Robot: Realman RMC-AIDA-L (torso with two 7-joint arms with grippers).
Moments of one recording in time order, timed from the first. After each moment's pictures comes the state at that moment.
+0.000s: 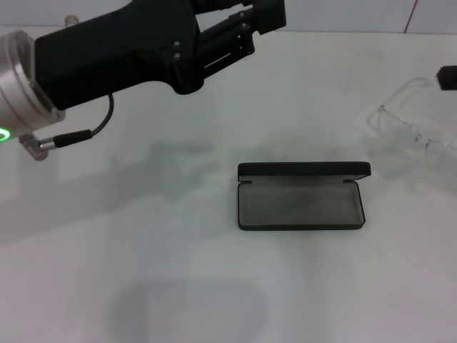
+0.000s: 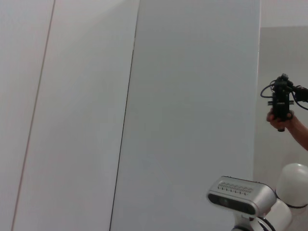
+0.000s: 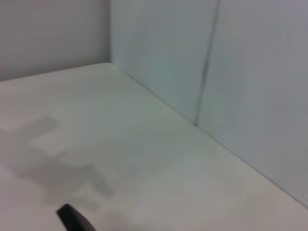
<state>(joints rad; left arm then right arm) -0.17 -2.09 1.36 1.41 1.17 1.41 -1.67 0.28 2.02 -1.00 -1.71 -2.03 -1.54 2.05</state>
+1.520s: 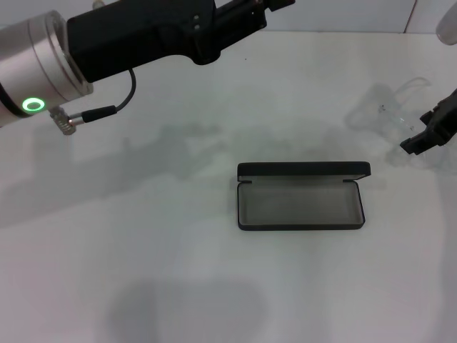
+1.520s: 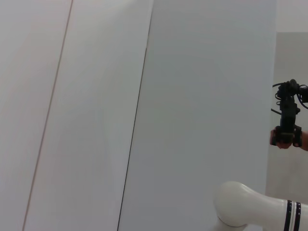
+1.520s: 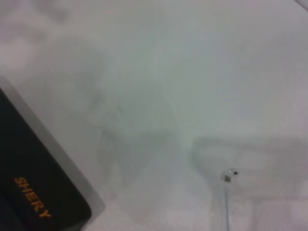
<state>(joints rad) -0.32 -2.09 1.32 1.20 1.16 1.40 -1.62 0.78 2.01 -1.04 -1.00 -2.70 -1.39 2.16</state>
